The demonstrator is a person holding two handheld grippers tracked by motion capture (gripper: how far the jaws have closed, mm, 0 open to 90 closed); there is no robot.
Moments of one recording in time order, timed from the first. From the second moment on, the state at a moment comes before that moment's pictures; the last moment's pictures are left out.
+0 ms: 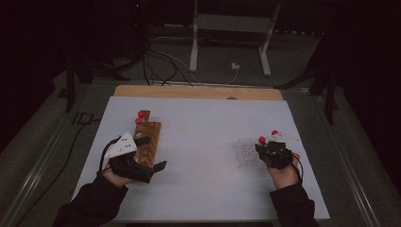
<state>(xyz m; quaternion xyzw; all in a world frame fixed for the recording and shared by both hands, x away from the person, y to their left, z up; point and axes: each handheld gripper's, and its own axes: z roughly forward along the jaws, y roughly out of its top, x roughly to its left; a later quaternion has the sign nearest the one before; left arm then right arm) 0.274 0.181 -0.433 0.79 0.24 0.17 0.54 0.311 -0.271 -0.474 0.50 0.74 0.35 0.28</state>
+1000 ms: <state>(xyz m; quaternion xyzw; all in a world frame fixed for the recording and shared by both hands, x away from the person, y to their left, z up) 0.272 0.179 -0.428 0.79 0.23 0.17 0.55 0.277 -0.263 -0.422 0.45 0.72 0.41 0.32</state>
